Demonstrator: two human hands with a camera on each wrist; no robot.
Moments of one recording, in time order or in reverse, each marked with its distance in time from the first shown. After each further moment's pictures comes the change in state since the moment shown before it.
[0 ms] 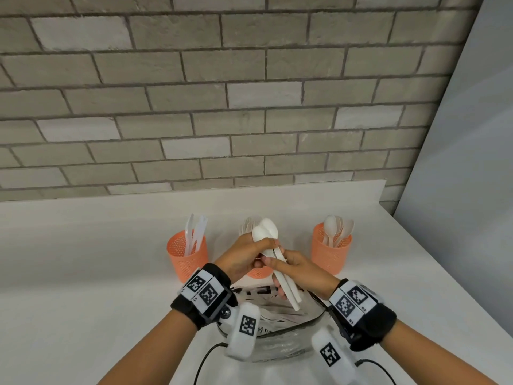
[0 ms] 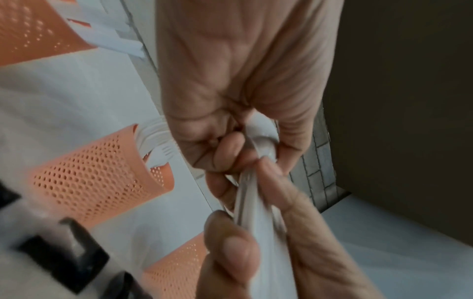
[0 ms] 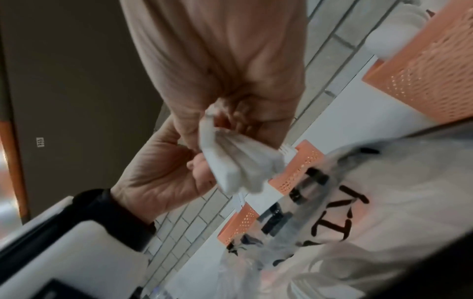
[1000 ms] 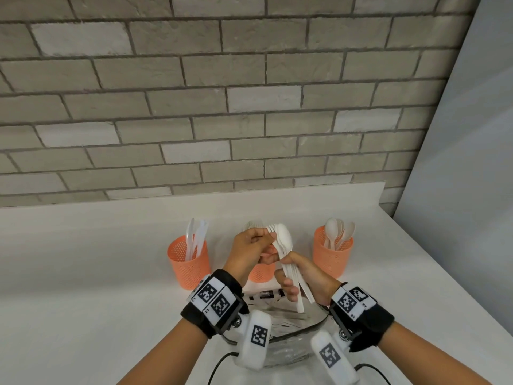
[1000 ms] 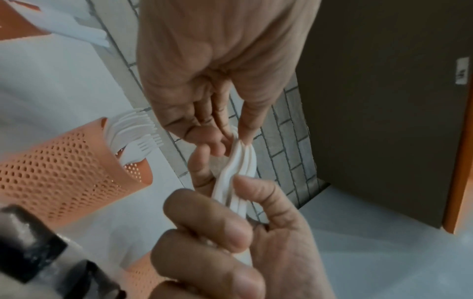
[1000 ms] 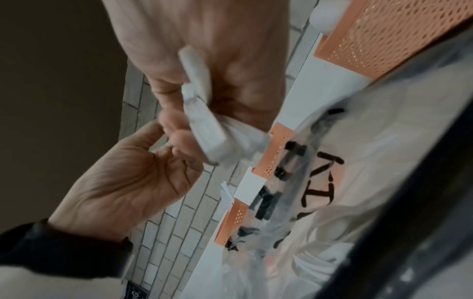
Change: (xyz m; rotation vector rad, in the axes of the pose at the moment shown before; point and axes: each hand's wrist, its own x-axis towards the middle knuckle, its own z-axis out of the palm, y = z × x) left_hand 0.004 0.002 0.008 -0.007 0.291 0.139; right_hand 0.010 0.012 -0.006 0.426 -0.080 0.168
